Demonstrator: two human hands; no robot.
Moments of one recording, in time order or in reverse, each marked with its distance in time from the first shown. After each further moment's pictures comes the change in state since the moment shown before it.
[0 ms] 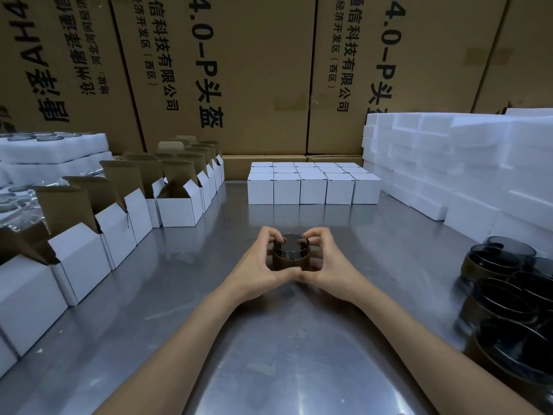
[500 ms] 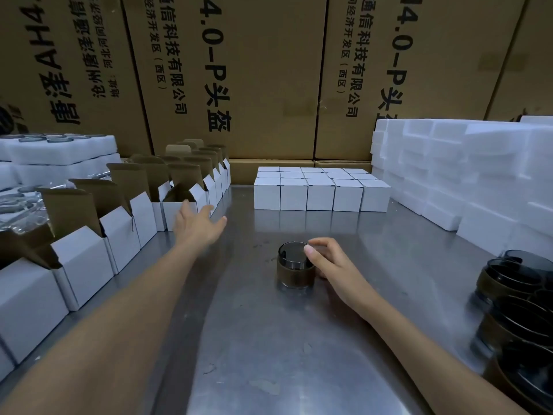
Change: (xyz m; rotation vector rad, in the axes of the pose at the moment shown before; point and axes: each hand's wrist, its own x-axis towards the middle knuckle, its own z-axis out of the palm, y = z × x) left_hand 0.067 -0.062 -0.102 0.660 0.366 -0.545; right_hand 0.006 0.003 0.004 0.178 0.108 0.139
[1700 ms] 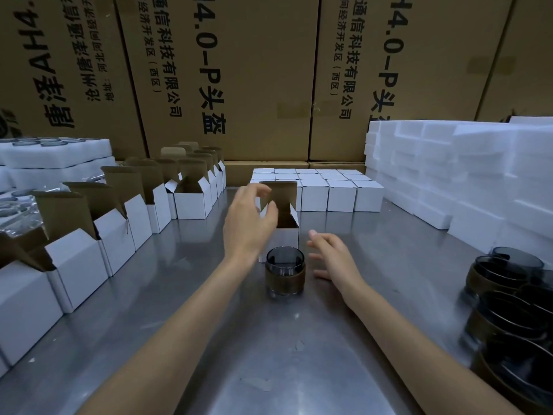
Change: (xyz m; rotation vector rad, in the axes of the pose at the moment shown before) left_hand -0.086 0.097 -0.004 -0.571 0.332 0.398; right_hand 0.010 -0.015 0.001 0.131 0.213 0.168
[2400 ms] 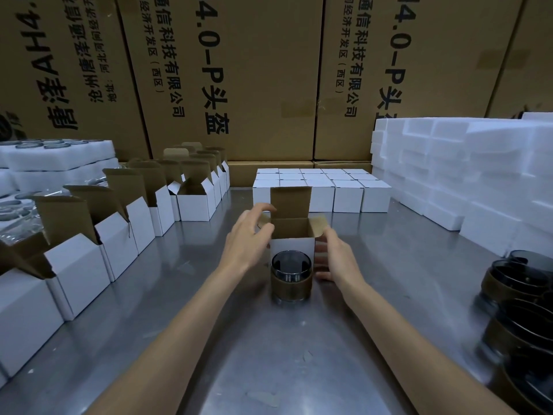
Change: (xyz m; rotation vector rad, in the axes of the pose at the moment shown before) left_hand 0.001 -0.038 0.001 -0.063 -0.351 -0.130; right_hand 0.021 -0.005 0.012 0.021 0.071 0.129
